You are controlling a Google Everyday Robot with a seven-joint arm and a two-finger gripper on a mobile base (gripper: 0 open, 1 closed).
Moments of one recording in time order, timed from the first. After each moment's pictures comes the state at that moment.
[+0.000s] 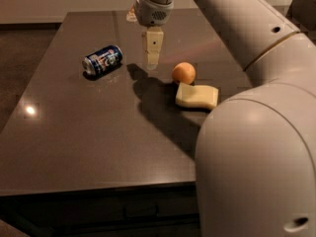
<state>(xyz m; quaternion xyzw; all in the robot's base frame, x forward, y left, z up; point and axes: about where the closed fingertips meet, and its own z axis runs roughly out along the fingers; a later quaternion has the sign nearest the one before) 0.685 0.042 0.932 -0.81 0.55 0.01 0.20</state>
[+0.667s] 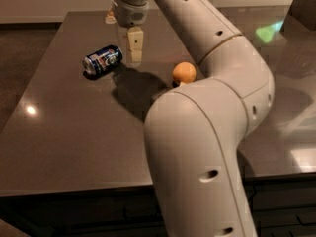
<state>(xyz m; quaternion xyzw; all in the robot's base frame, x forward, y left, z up) 0.723 0.090 0.913 -0.85 0.49 0.00 0.19</state>
